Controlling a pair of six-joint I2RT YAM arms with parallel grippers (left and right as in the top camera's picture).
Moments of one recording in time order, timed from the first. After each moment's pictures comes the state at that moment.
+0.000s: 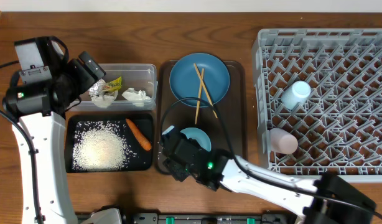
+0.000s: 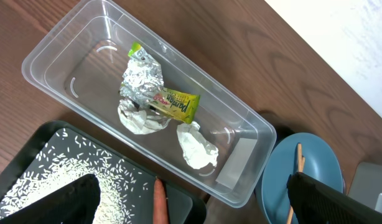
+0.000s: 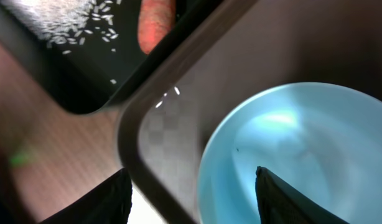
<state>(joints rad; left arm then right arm) 0.23 1.37 1.43 -0.98 0.12 -0.49 1.11 1.65 0.97 -0.31 0.06 0.37</state>
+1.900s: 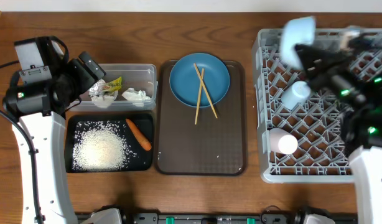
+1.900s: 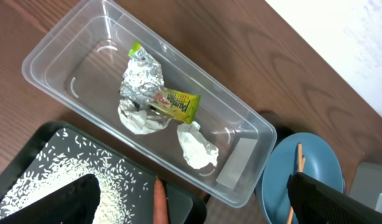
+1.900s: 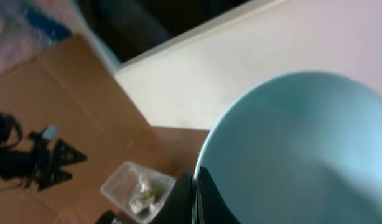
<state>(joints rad) 0.23 1.37 1.43 -0.98 0.12 -0.49 -0.24 1.21 0.96 0.25 -0.99 0.56</state>
